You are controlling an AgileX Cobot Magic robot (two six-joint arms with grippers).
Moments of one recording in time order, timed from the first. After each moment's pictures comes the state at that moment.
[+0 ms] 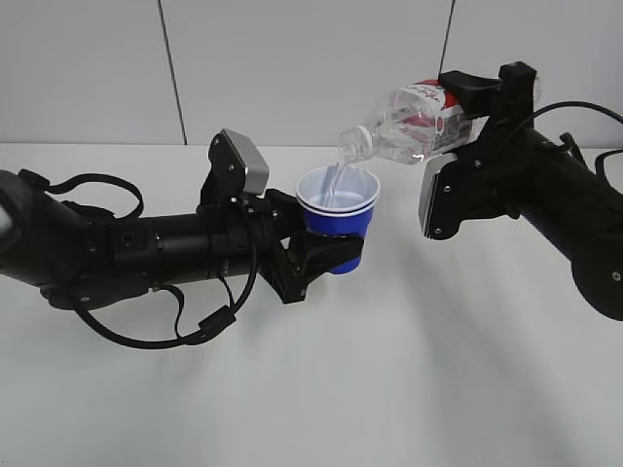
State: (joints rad) left arm -0.50 2.10 -0.94 0.82 -1.03 -0.45; right arm 0.24 1.83 -0.74 -0.08 -1.08 -1.68
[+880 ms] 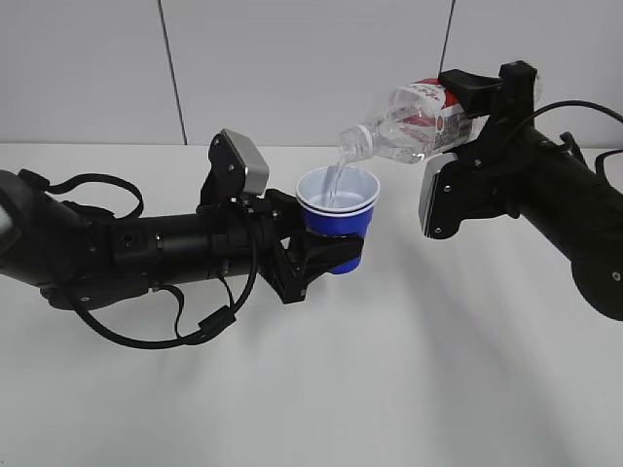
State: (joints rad) left arm -0.50 2.10 -0.94 0.82 -1.03 -0.45; right arm 0.24 1.83 -0.74 -0.08 -1.09 -1.69
